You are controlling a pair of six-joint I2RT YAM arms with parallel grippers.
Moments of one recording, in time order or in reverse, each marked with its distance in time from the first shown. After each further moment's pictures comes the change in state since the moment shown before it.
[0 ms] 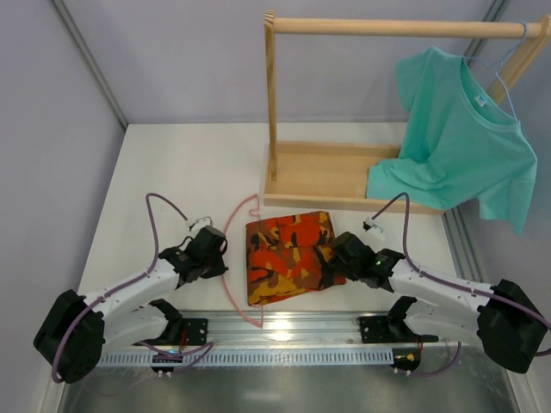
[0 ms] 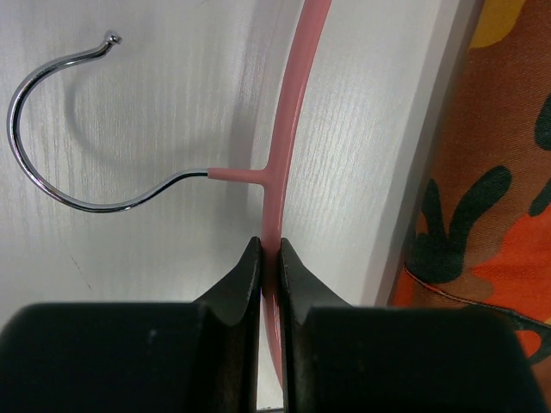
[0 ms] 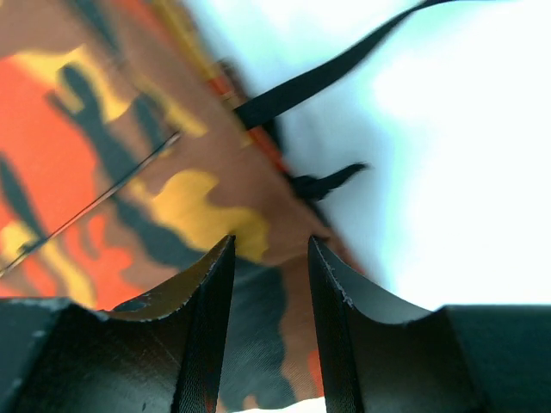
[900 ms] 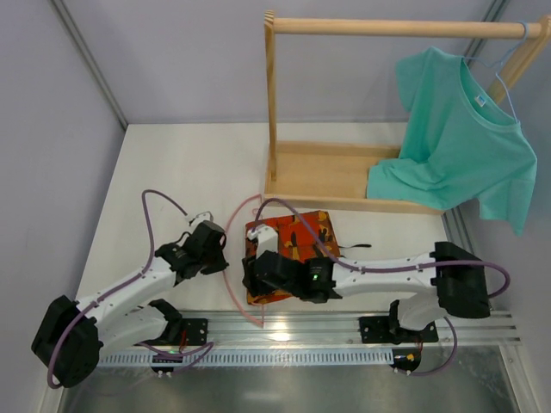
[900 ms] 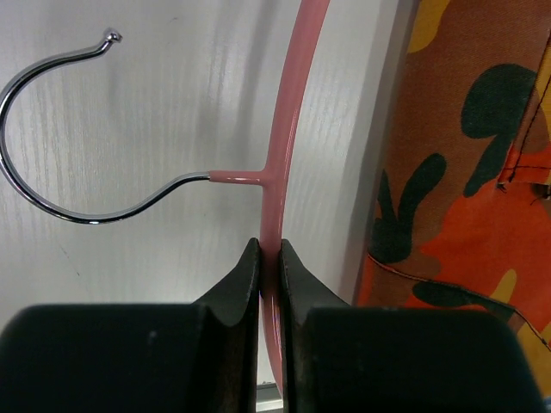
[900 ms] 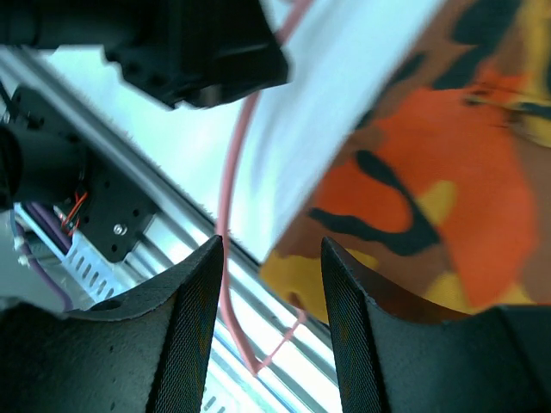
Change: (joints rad) left arm 0.000 -0.031 0.065 -0.065 0.032 0.002; right arm 0.525 0.407 0.498 0.219 -0.014 -0.549
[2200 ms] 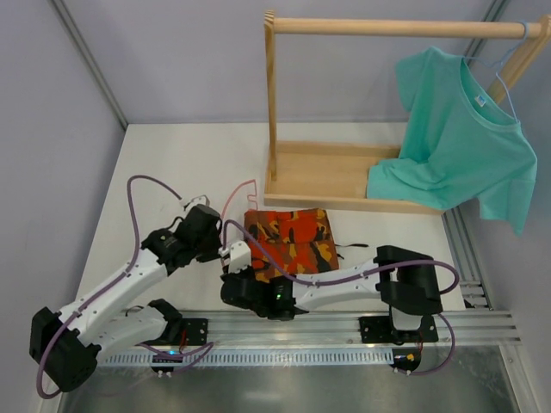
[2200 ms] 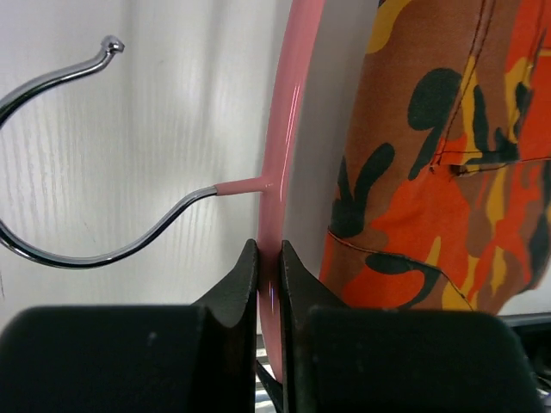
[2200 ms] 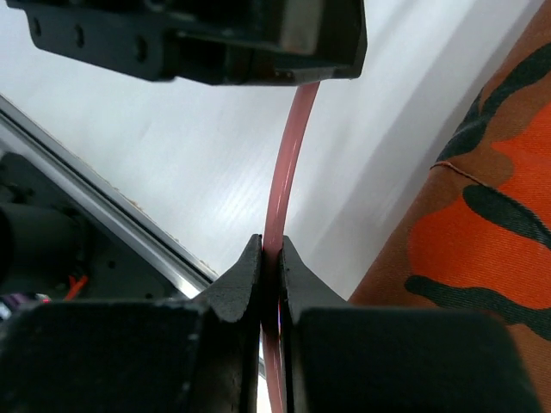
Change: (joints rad) left arm 0.003 -0.032 0.218 -0.218 0.000 0.008; right arm 0.168 0.368 0.174 0.185 0.257 0.000
